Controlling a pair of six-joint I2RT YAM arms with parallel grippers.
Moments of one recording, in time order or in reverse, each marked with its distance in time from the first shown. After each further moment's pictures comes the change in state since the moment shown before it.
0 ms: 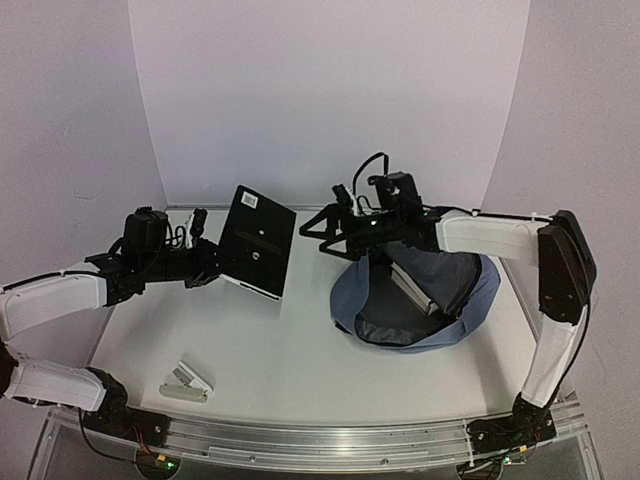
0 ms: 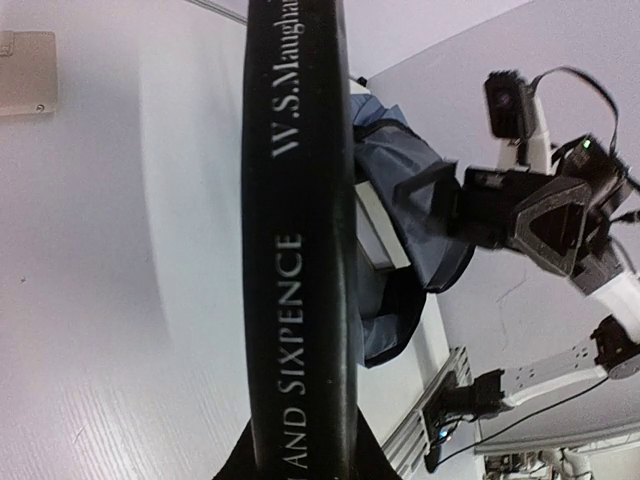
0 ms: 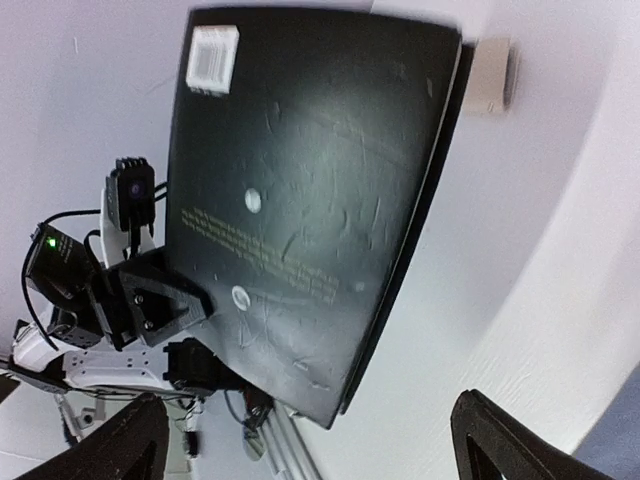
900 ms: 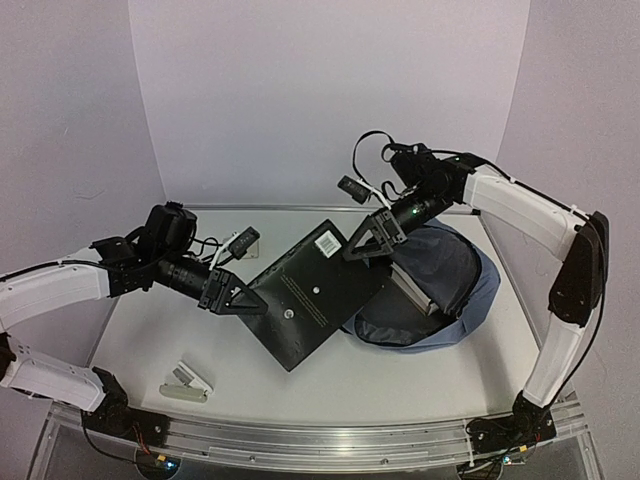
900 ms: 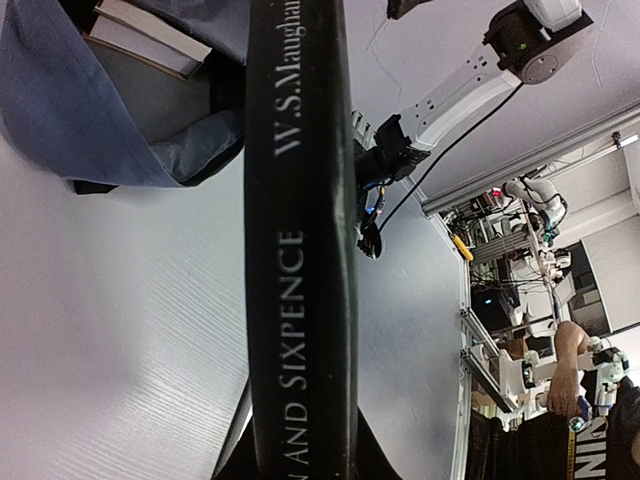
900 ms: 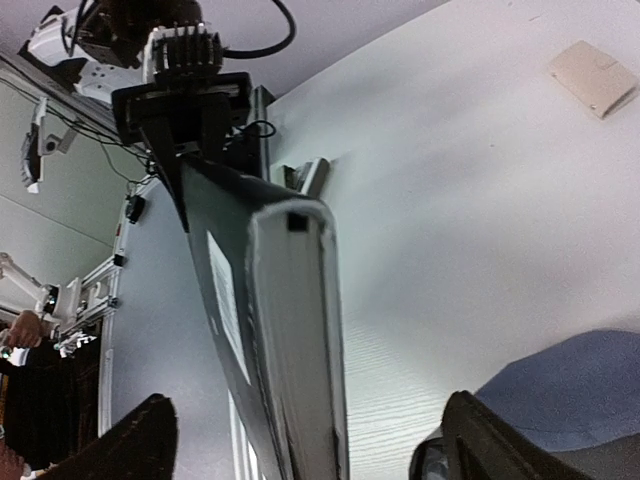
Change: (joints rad) left arm -0.213 0.034 0.182 -0.361 0.424 0.447; right arm -0.071 -0.064 0.348 -1.018 -0.278 -1.047
